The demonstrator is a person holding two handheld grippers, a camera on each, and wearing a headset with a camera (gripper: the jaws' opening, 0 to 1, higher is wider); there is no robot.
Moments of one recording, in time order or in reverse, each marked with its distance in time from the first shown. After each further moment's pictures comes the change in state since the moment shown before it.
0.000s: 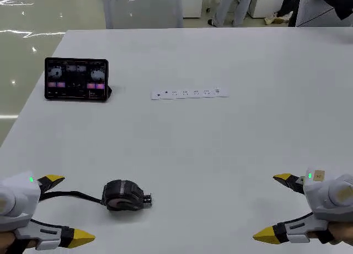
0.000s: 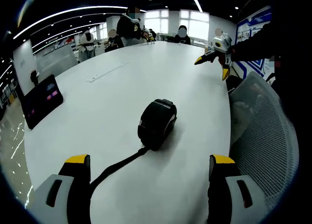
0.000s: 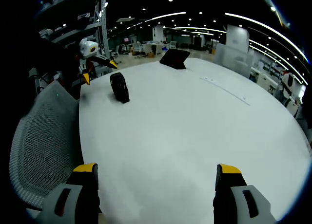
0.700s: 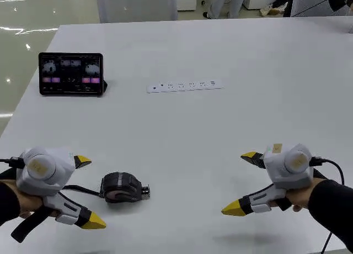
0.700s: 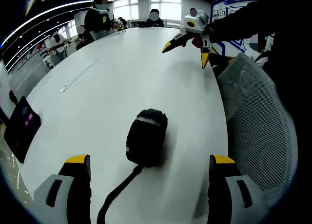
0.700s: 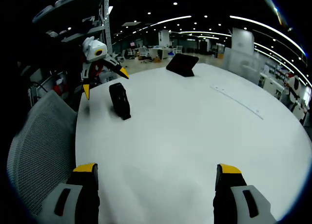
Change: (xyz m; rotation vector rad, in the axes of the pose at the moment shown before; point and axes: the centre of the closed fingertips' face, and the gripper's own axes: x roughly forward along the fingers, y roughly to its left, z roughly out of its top) left arm 0.034 -0.010 0.026 0.191 0.125 -0.155; right arm 0.049 0.003 0.050 -0.009 -0.047 0.050
